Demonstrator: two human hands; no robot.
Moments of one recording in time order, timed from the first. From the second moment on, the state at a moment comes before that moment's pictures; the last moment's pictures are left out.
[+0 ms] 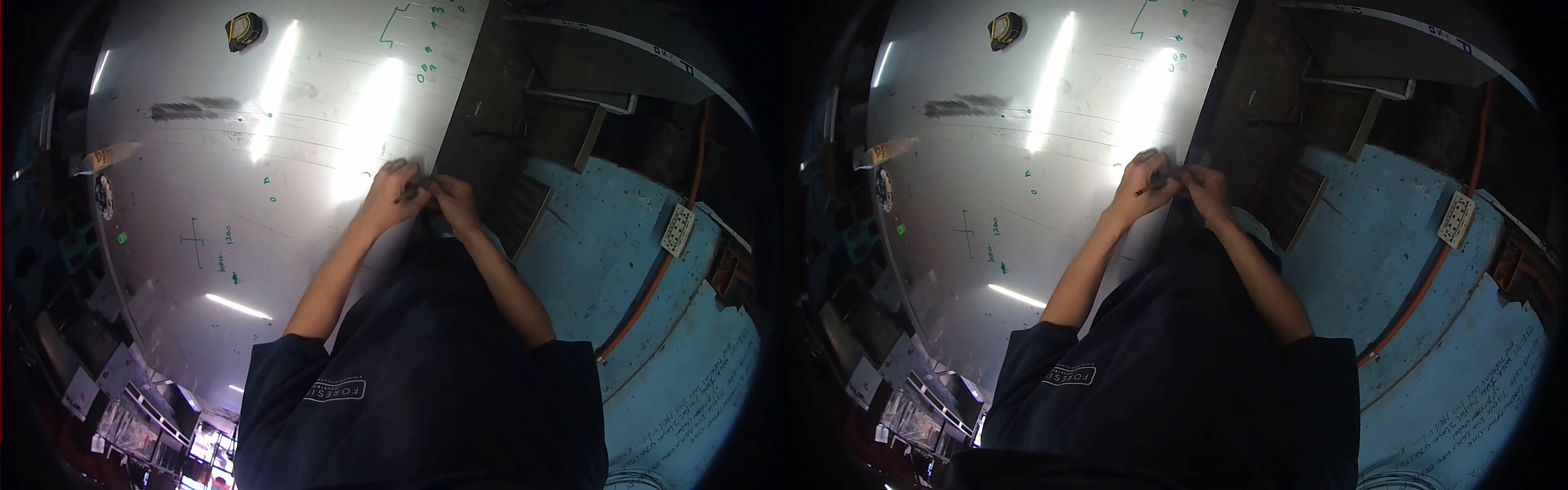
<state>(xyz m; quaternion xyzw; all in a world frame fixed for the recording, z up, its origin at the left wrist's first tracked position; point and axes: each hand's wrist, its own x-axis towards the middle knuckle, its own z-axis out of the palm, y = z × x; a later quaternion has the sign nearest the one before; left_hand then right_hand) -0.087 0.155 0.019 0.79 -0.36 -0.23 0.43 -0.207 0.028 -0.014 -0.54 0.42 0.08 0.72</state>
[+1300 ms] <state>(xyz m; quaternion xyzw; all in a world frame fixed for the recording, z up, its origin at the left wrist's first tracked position) -0.052 0.190 0.007 0.76 -0.35 -0.14 0.52 -0.208 0.029 -0.006 -0.48 0.46 0.07 0.74</state>
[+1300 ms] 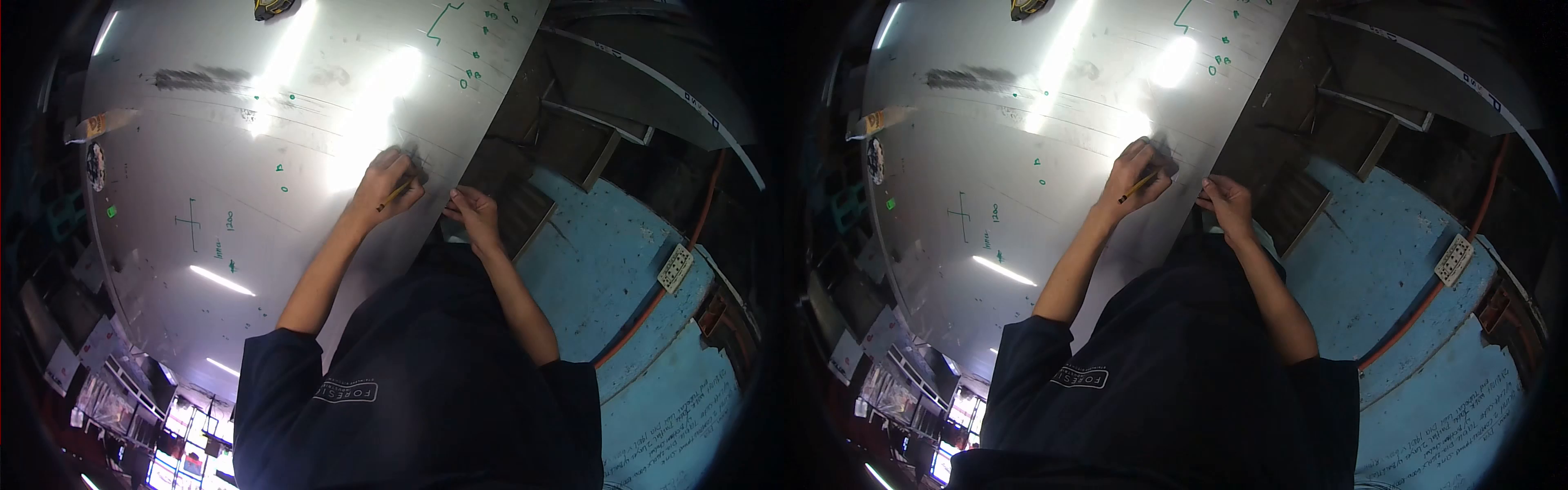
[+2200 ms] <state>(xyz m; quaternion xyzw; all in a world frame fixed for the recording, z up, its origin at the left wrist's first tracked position) -0.044 0.191 0.027 0.76 -0.29 -0.25 0.52 -0.205 0.030 0.000 -0.49 0.47 0.08 0.73</state>
